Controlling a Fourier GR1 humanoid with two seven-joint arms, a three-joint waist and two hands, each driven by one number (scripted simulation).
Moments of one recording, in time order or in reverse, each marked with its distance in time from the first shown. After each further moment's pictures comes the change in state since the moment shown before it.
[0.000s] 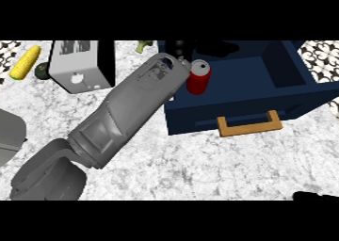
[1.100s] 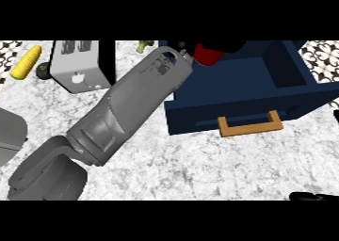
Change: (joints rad) left arm -0.042 0.000 0.037 0.025 -0.132 -0.133 0.065; right arm 0.034 0.087 -0.016 0.080 -0.161 -0.012 0.052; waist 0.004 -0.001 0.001
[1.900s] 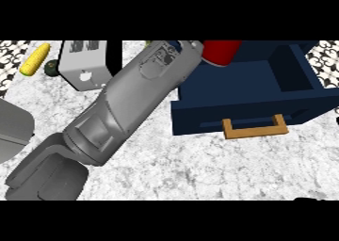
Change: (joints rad) left arm -0.040 0.000 0.143 -0.093 -0.062 -0.055 0.092; right arm 0.047 0.005 -0.019 0.003 -0.018 0.013 -0.019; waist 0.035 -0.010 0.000
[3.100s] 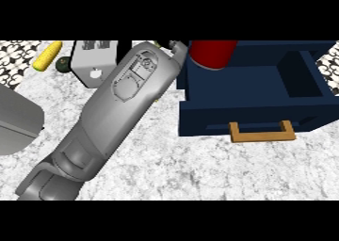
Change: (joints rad) left arm 0.214 0.000 0.231 -0.421 -0.294 -0.099 0.186; right arm 0.099 0.023 -0.007 -0.069 -0.021 0.001 -0.006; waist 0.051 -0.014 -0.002
